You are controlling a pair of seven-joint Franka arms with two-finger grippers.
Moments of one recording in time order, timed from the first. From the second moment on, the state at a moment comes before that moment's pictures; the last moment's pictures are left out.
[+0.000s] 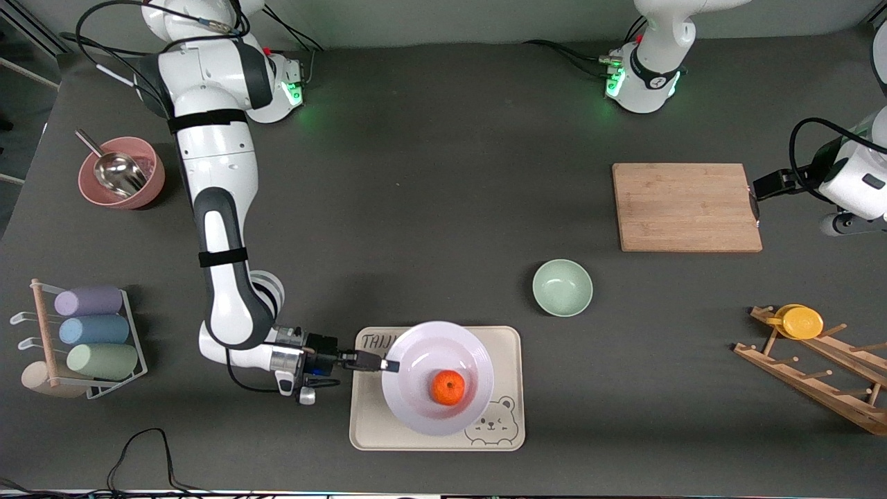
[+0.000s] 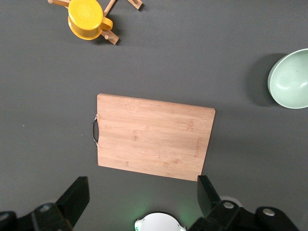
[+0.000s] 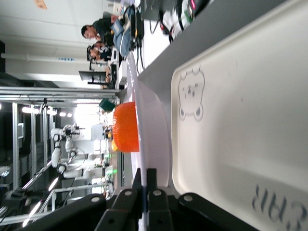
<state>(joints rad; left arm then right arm) 0.11 0.00 -0.11 -1.72 0.09 1.52 -0.12 0.43 1.09 -0.31 -1.11 1.76 1.98 -0.57</state>
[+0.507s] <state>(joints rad) 0.11 0.00 -0.11 -1.72 0.09 1.51 -0.12 0.41 1.18 -0.31 -1.06 1.76 2.01 -0.55</state>
